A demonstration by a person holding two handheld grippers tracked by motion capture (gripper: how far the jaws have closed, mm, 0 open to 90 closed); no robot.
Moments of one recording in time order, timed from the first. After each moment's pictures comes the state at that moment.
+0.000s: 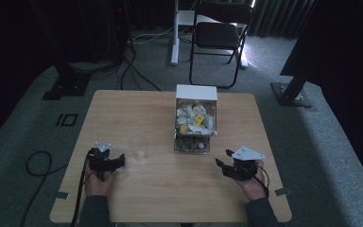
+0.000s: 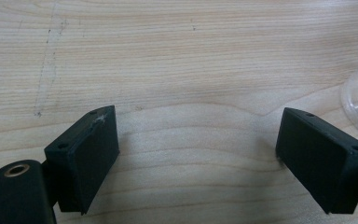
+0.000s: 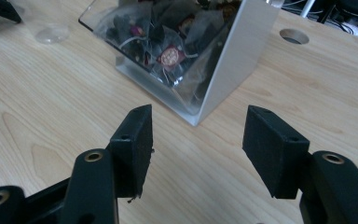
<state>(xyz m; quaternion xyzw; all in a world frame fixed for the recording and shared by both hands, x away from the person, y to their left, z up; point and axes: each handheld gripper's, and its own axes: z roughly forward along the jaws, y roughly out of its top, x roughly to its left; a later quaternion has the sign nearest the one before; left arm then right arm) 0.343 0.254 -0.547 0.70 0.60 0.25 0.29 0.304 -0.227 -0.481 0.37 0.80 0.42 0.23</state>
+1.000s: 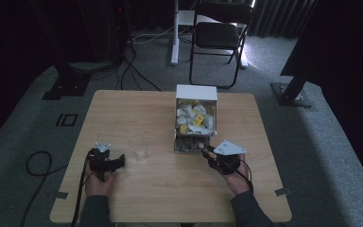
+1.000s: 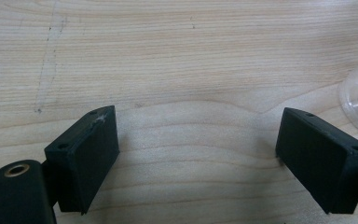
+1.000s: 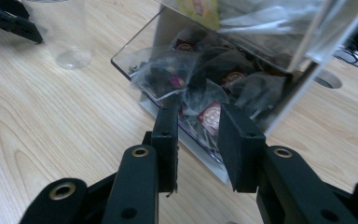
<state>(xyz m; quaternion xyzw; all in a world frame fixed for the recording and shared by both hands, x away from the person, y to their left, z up) 0.342 0.253 -0.547 0.70 0.60 0.25 0.29 0.321 -0.176 -0.476 0.32 0.81 0.44 0.24</state>
